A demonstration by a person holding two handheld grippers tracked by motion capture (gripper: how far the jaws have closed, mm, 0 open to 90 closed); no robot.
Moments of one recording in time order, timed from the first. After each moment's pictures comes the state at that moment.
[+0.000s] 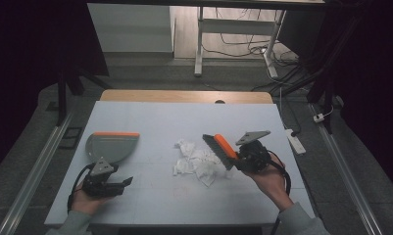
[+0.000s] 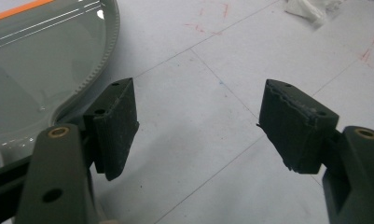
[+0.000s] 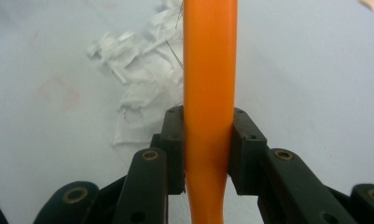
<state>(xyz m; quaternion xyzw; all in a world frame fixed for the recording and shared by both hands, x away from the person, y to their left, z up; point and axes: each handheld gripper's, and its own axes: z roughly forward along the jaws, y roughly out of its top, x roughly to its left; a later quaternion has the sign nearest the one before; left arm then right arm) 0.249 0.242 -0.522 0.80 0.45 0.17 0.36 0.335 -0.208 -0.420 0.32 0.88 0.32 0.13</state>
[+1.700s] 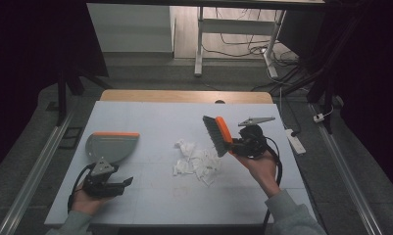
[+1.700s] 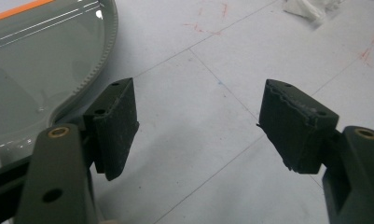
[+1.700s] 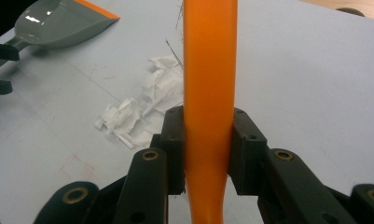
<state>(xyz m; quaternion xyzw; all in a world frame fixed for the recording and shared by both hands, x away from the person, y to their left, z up) 0.249 0.241 -0.521 0.80 0.45 0.17 0.36 0.365 -0.196 -0.404 0.39 0.83 0.37 0.10</state>
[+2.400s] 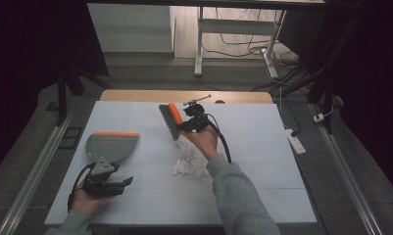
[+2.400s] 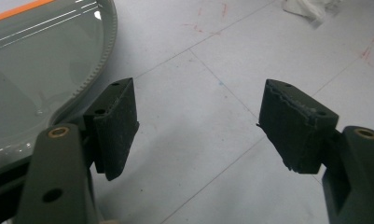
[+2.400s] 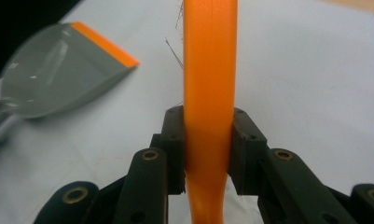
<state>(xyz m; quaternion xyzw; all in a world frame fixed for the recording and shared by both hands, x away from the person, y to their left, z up) 0.251 0.243 -0.522 0.80 0.44 0.17 0.36 0.472 -0.047 -0.462 0.40 0.84 0.36 0.03</state>
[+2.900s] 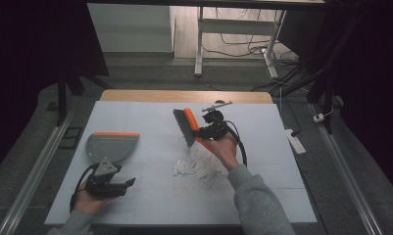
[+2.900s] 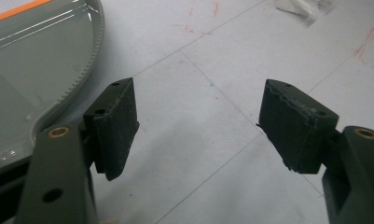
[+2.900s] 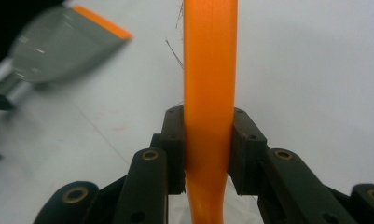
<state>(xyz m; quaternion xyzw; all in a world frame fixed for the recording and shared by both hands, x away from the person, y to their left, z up) 0.250 0.234 -0.522 0.81 0.44 0.17 0.35 0.437 -0.106 -0.441 0.39 0.84 0.38 0.03</state>
